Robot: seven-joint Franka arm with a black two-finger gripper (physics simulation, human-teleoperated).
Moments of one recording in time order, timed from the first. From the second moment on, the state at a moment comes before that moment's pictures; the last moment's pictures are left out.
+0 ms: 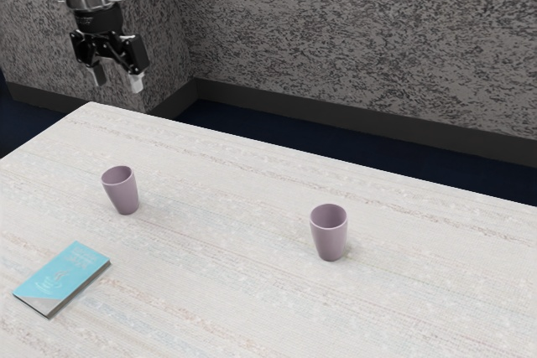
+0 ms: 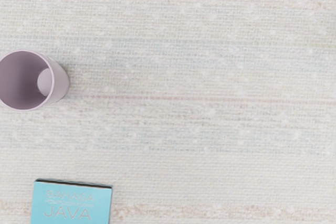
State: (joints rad) arm -0.05 0.02 0.17 -1.52 -0.01 1.51 0.10
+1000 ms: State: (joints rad) arm 0.07 0.12 0.20 -1.81 0.00 1.87 0.18
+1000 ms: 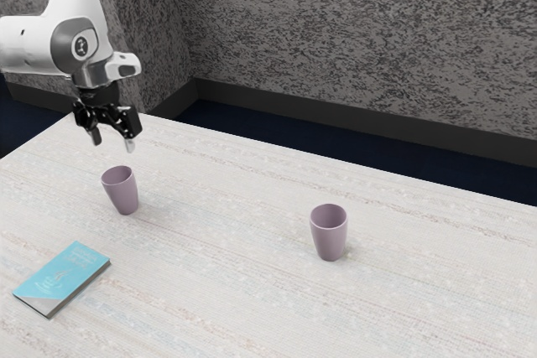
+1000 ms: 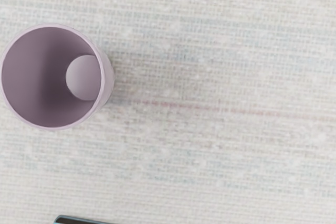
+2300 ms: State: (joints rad) arm 0.17 0.40 0.19 -1.69 -0.02 2.00 0.34
